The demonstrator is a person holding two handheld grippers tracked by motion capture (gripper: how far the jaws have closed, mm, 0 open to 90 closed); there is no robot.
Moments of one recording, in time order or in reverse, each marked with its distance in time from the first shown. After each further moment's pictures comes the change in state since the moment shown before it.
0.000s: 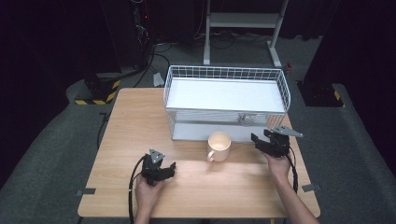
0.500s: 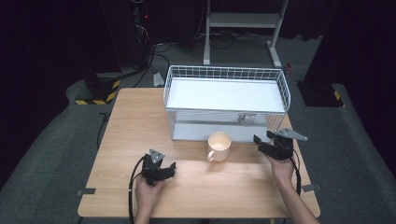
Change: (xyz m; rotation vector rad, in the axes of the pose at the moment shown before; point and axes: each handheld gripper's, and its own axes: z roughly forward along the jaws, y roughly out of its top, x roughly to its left) left arm 0.000 0.000 0.000 0.000 0.001 0.000; right arm -0.001 -0.003 -0.014 -0.023 0.006 -0.015
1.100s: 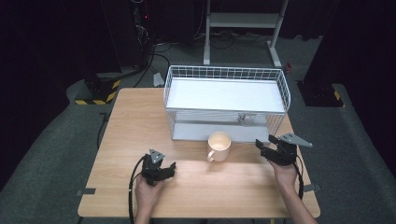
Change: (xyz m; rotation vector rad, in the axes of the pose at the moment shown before) left arm 0.000 0.000 0.000 0.000 0.000 -0.001; right arm 0.000 -0.011 -0.016 -0.021 0.021 0.013
